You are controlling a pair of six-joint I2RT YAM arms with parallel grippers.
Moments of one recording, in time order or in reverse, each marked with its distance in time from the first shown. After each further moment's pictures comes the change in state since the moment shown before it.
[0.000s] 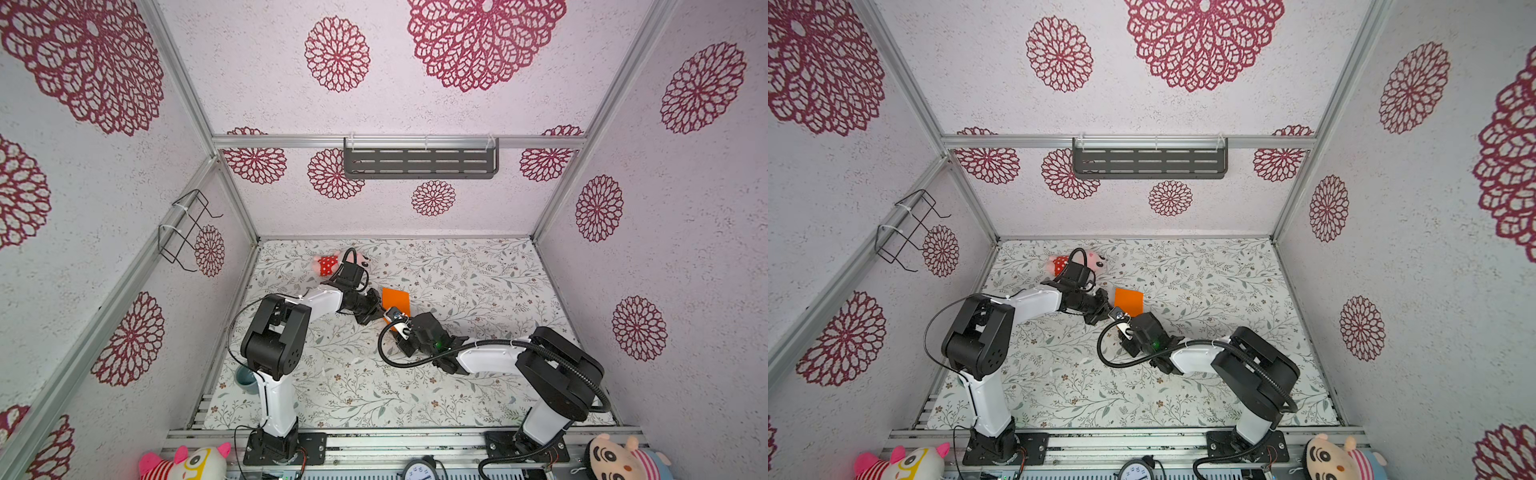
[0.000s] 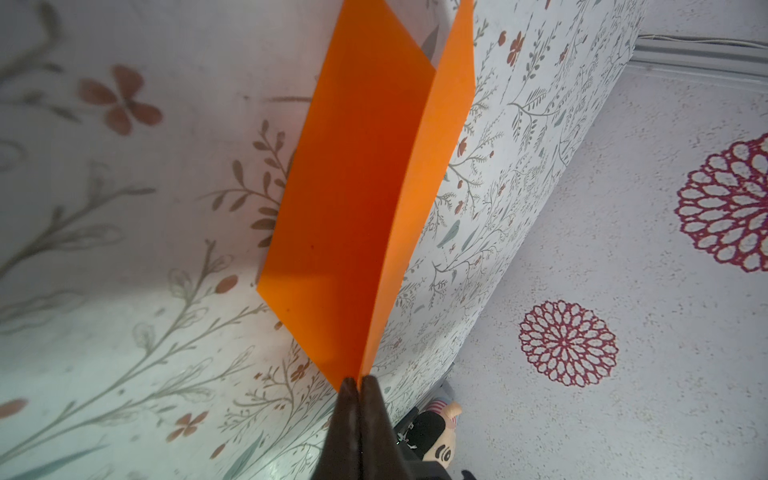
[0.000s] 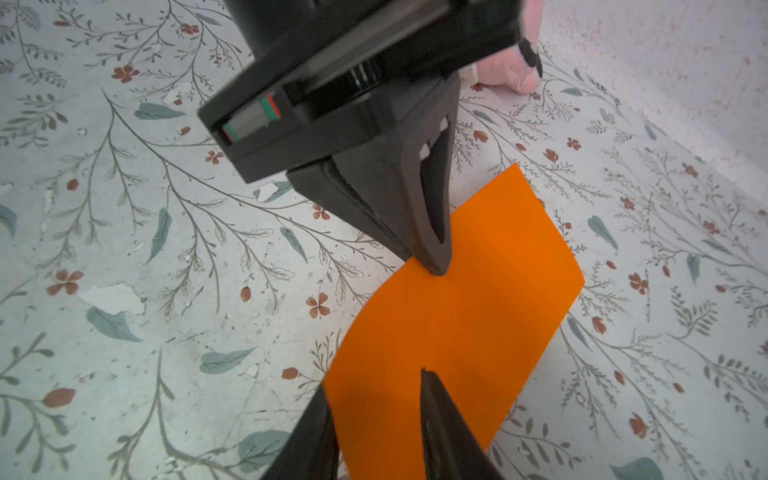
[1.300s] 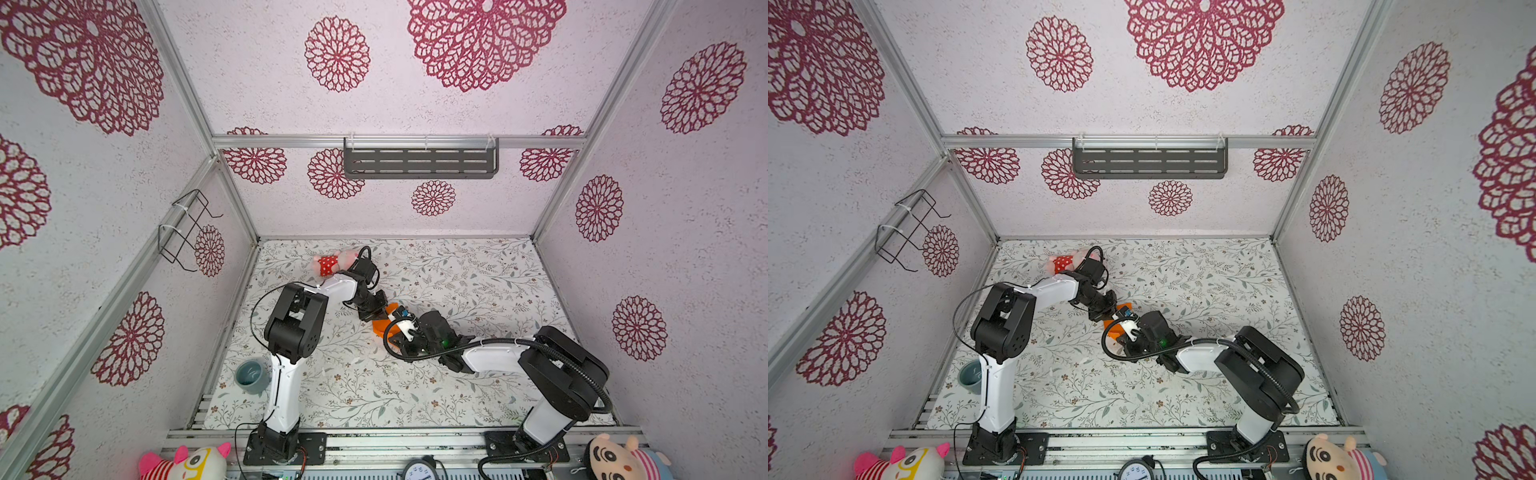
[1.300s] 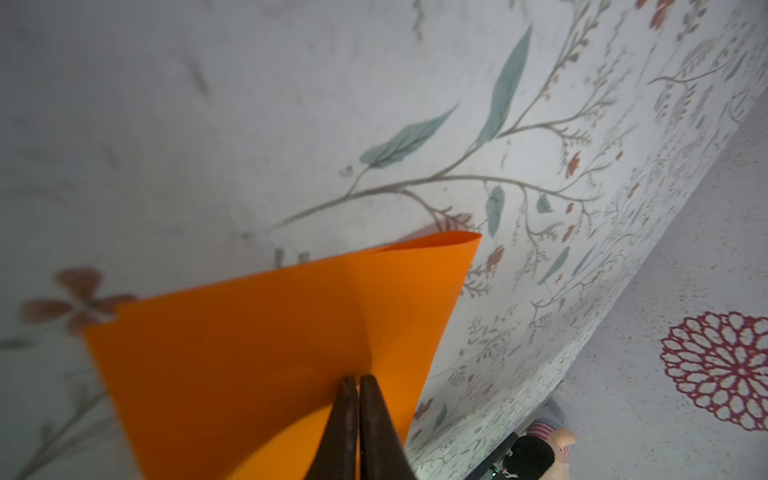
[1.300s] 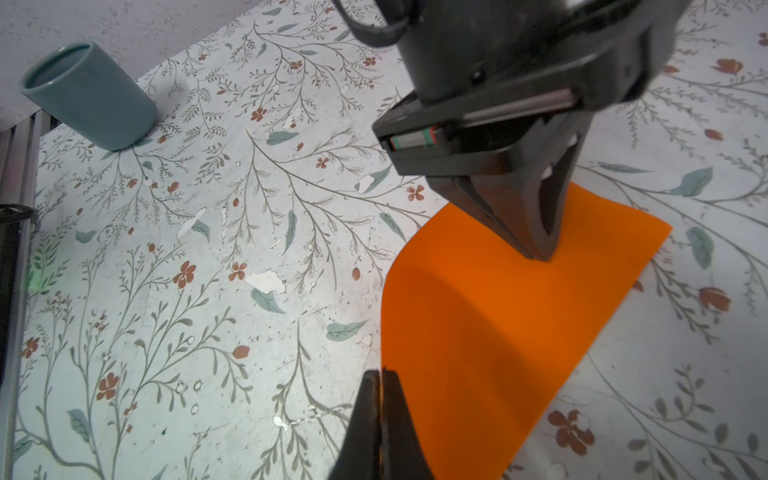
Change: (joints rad) left arm -0.037 0.206 0.270 -0.283 -0.148 0.297; right arm -0.063 -0.014 -0.043 0.008 -0.346 0.241
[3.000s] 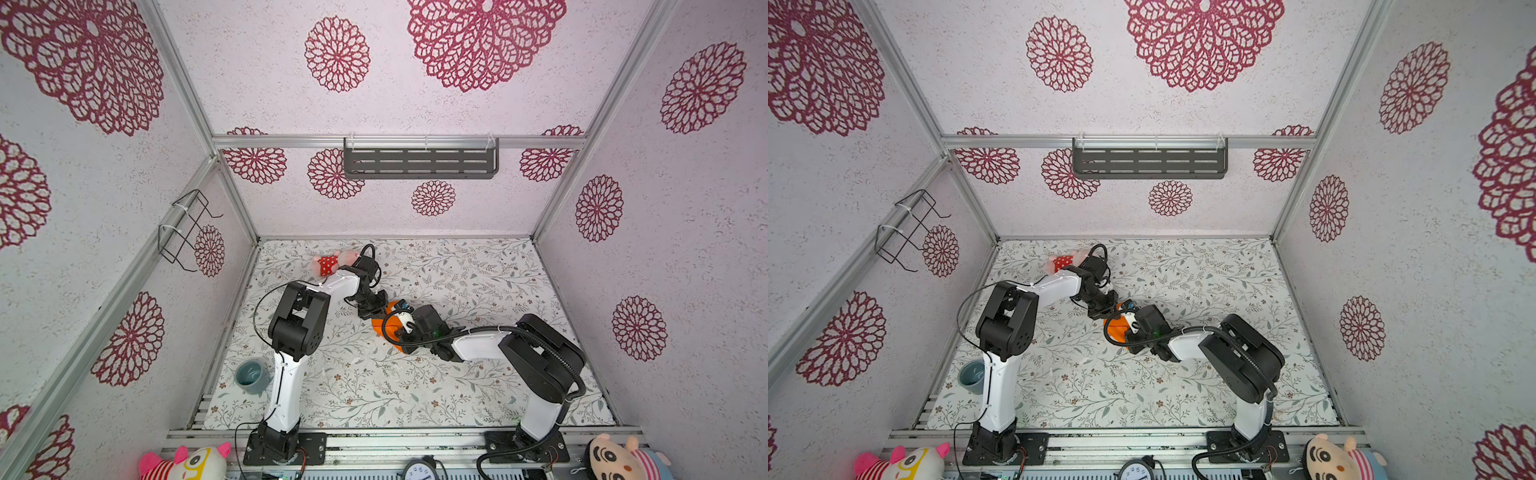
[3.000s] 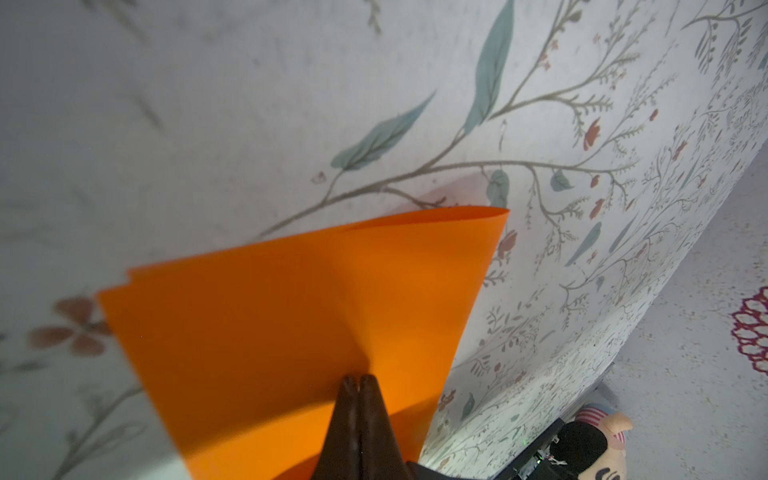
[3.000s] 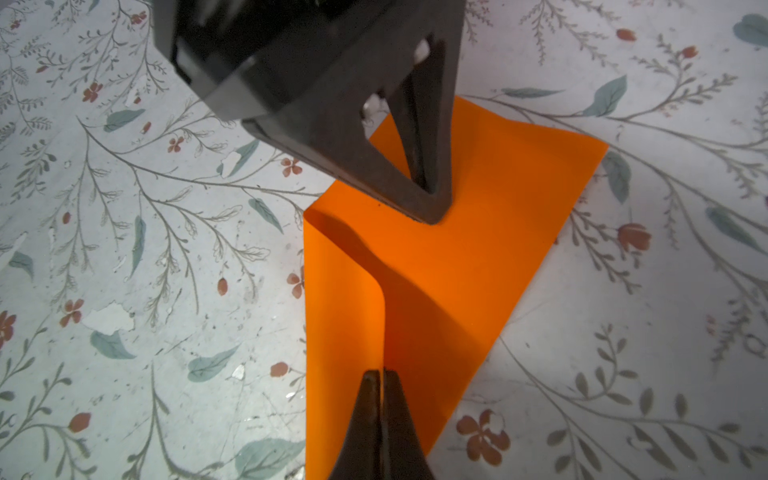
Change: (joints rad) left arm -0.008 0.044 0.085 -0.109 -0.036 0.139; right arm -0.042 0.142 0.117 -0.113 0.130 0.050
